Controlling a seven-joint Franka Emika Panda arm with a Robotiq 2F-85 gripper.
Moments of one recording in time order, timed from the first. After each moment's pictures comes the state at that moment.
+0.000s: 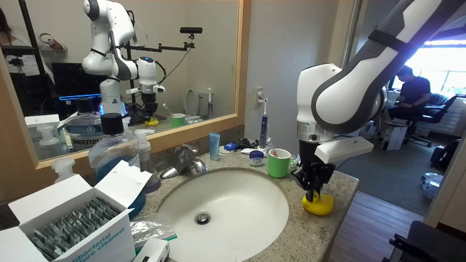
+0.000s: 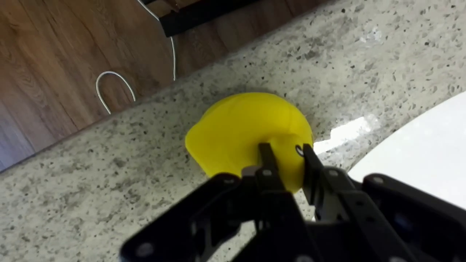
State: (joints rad) arm -0.02 0.10 -0.07 -2.58 -0.08 2.56 0.36
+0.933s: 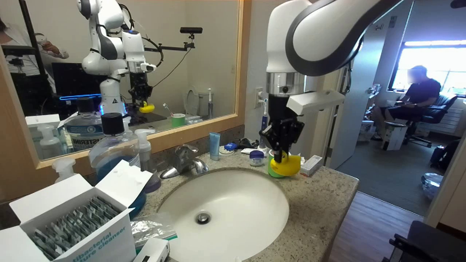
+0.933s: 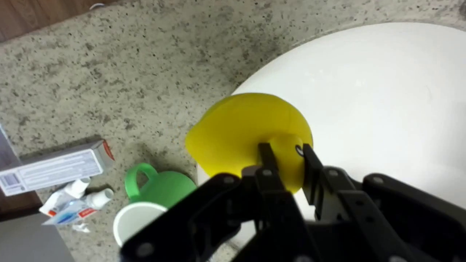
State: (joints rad) arm 0.05 -0.02 0.04 -2.37 -0.12 2.32 0.36
